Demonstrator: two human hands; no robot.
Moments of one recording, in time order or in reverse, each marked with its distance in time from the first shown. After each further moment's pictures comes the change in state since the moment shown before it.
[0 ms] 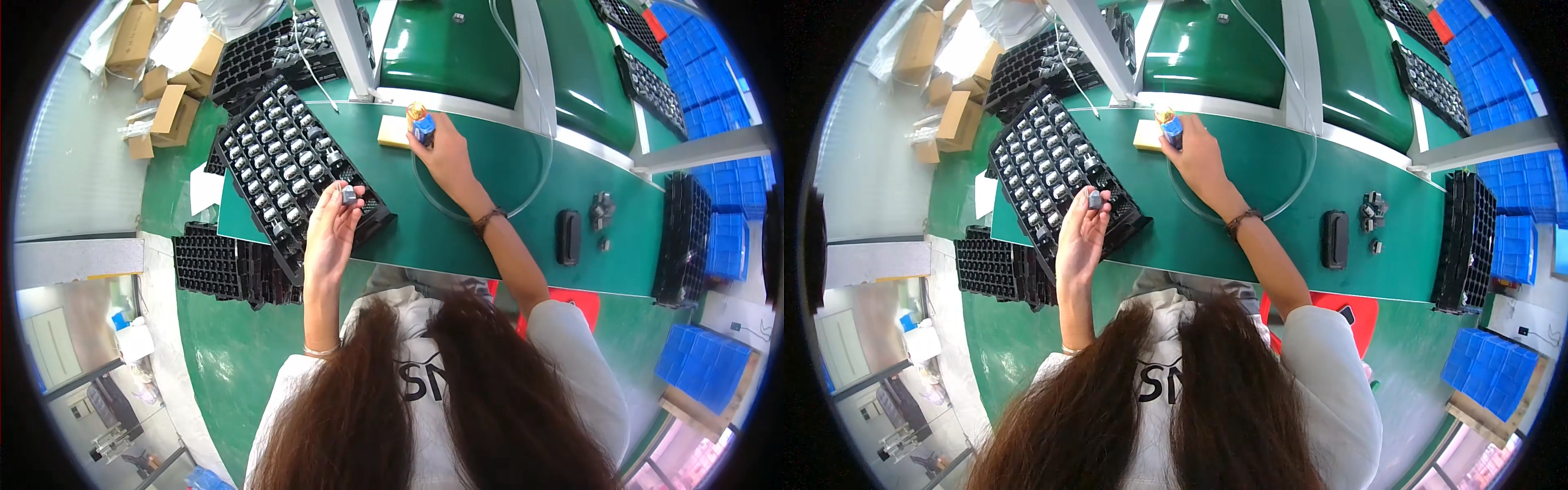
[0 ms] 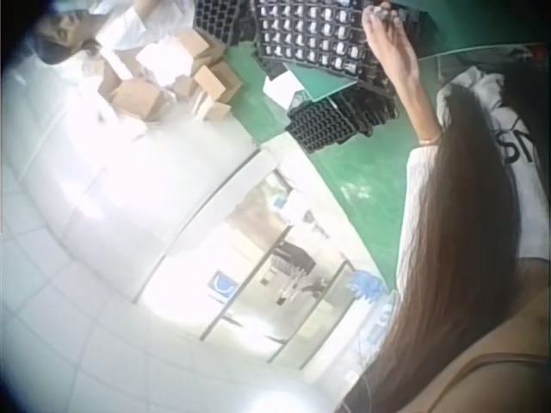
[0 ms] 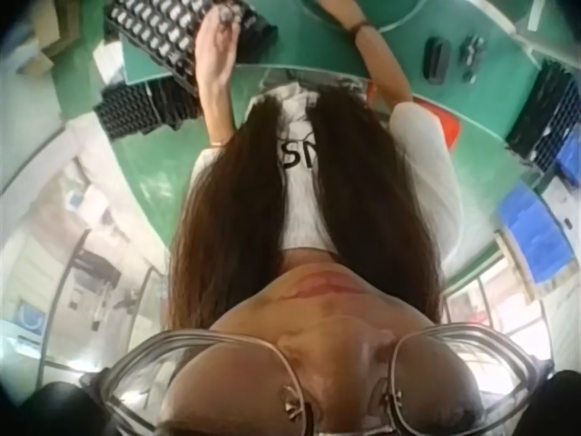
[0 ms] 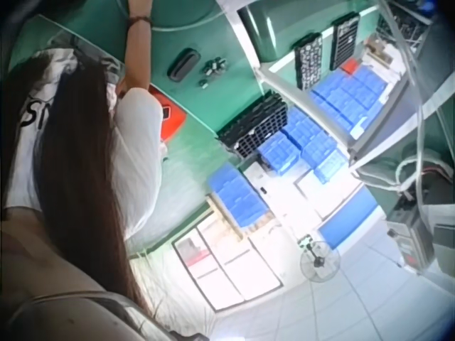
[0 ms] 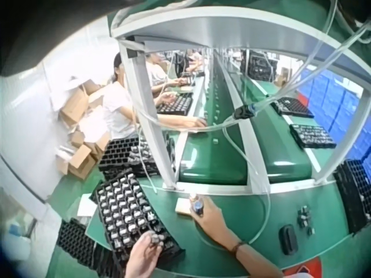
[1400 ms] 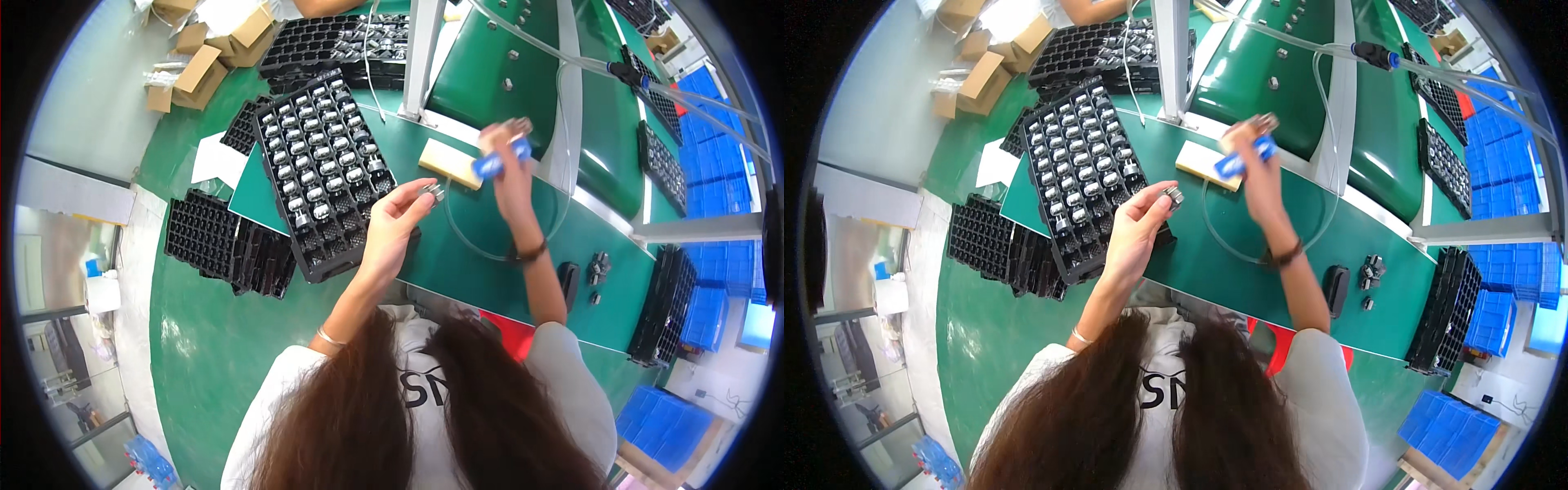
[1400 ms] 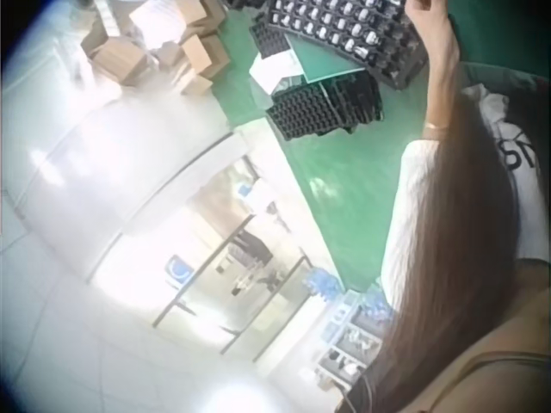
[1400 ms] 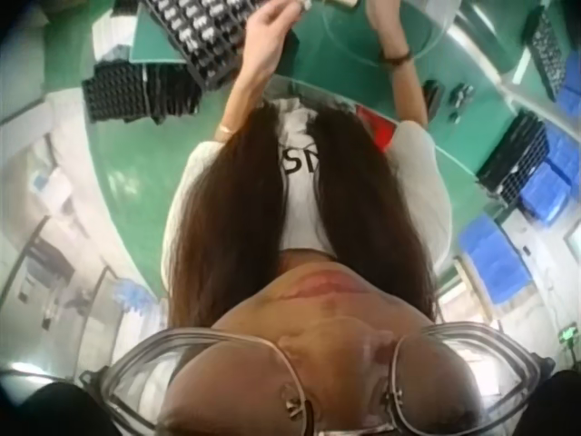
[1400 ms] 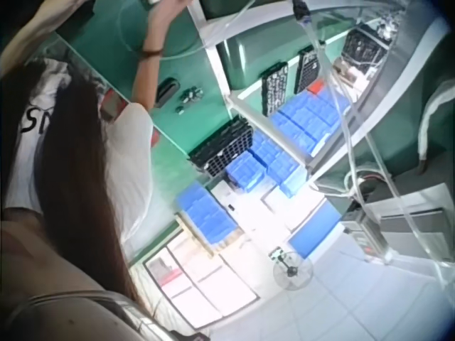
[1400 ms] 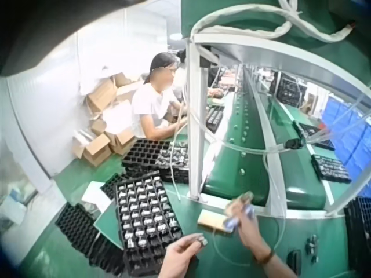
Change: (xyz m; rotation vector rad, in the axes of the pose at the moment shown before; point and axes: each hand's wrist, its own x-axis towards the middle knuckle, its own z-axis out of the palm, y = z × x) left_hand 0.011 -0.007 0.048 0.193 -0.094 0.114; right_hand 0.035 -0.039 -0.037 0.937 -0.034 0.458
